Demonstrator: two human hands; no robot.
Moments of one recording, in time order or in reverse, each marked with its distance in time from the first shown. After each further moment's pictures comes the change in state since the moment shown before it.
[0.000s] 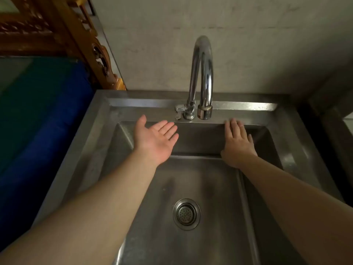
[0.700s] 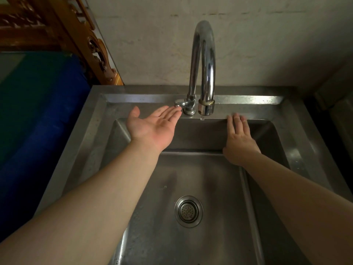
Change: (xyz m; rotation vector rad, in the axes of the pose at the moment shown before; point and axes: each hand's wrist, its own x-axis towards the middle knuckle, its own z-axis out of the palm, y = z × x) left_hand 0.002 0.011 0.021 -0.311 -0.121 0.029; right_hand 0.001 -0.002 0.003 0.007 -0.017 0.017
